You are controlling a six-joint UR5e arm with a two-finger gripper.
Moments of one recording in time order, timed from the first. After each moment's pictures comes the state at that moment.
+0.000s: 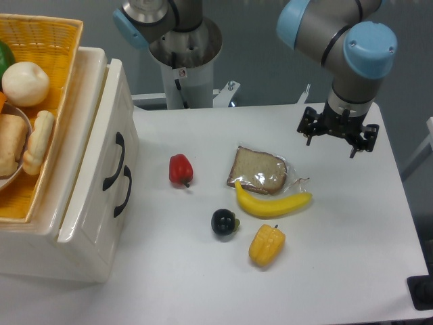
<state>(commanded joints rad) 2.78 -1.86 -1.53 -1.27 1.61 1.14</state>
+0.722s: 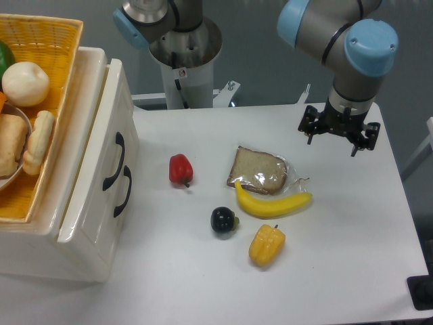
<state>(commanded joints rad) 2.79 -1.86 -1.53 -1.27 1.60 1.14</state>
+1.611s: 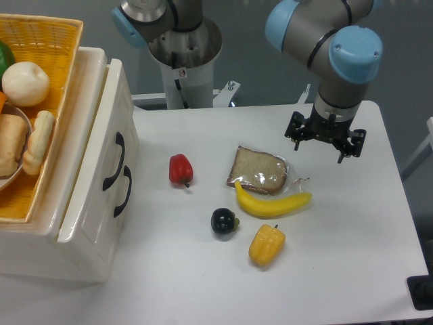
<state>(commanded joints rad) 2.72 -1.83 -1.54 -1.26 1.58 1.09</state>
